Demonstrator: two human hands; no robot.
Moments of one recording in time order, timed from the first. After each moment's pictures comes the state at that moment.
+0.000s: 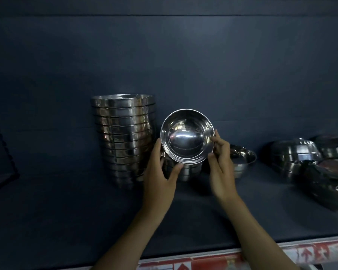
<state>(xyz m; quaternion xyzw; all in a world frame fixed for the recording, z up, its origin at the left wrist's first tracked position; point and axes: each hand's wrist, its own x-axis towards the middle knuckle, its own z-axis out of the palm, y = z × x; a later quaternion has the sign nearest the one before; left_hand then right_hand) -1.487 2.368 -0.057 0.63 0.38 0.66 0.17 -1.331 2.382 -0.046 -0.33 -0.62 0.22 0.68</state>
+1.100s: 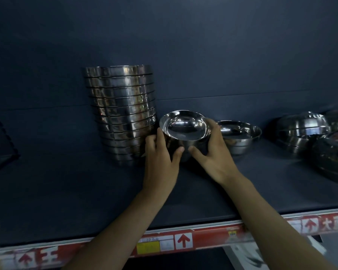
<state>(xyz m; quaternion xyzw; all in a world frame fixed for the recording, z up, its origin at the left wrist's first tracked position) -1.488 2.359 -0.069 0.67 0.52 0.52 0.05 -1.332 2.372 -0.058 -0.43 -0.72 0.13 0.53</state>
